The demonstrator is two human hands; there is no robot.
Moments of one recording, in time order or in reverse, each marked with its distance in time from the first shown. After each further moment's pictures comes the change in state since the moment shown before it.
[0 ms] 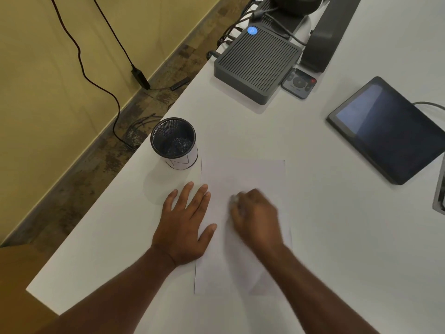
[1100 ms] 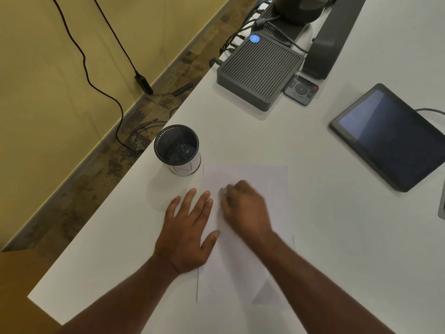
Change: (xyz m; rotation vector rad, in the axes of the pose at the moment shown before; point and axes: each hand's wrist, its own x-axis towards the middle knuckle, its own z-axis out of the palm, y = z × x) left_hand 0.000 0.001 -0.001 -0.026 0.030 0.009; right_hand 0.037 -0.016 0.014 0.001 -0.107 -0.129
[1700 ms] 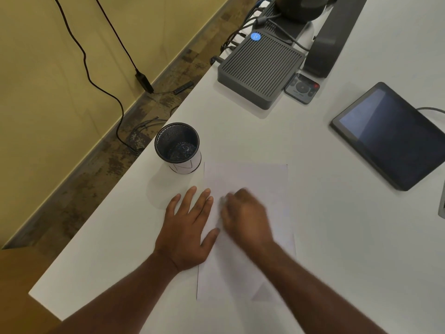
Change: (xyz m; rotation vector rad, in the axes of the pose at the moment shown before) left_hand 0.001 0.000 -0.001 0.005 -0.013 -0.004; right_hand -0.023 -0.011 -0.006 0.007 -0.001 0.077
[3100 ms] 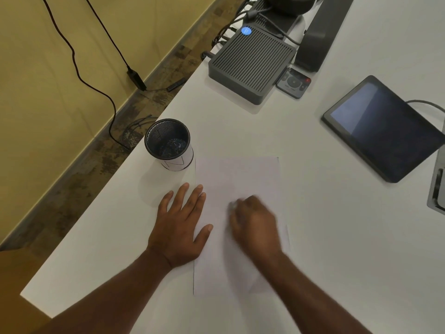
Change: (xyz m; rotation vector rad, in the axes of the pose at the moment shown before) left_hand -0.001 -0.001 0.001 0.003 -0.008 -0.013; right_hand -0.028 0.024 -0.006 -0.042 0.104 0.044
